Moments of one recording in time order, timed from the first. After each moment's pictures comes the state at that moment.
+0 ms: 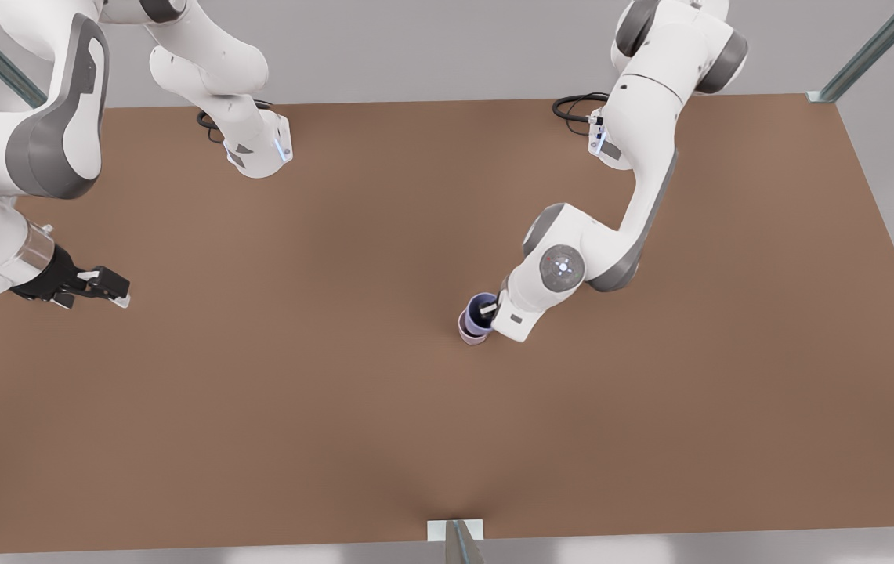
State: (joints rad) left arm -0.46 0.54 -0.13 -1.50 -0.18 2.02 -0.81; right arm -0.04 0.15 -0.02 -1.44 0.02 1.63 -0.04
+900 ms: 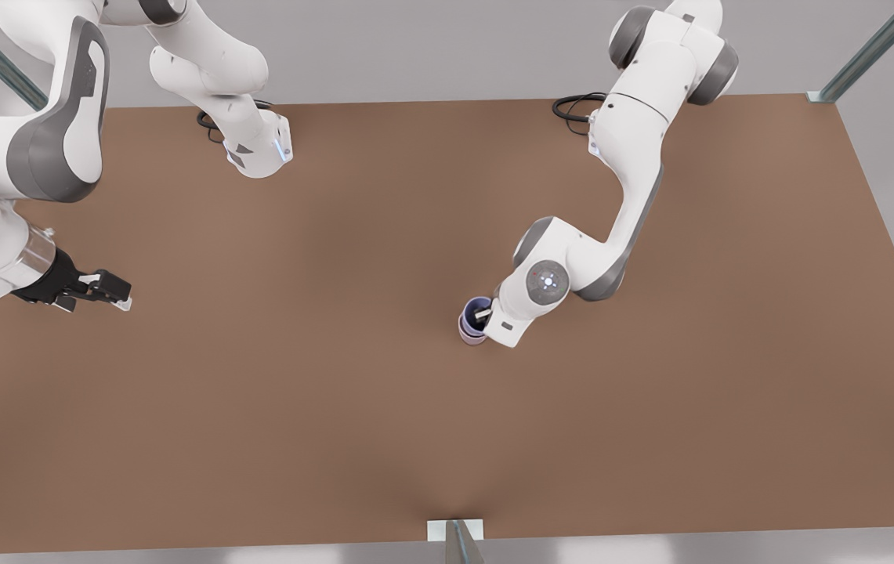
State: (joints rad) left arm -0.48 0.60 -0.13 -1.51 -0.17 2.04 -0.82; right arm -0.04 0.16 -0.02 -1.44 0.03 1.64 -0.04
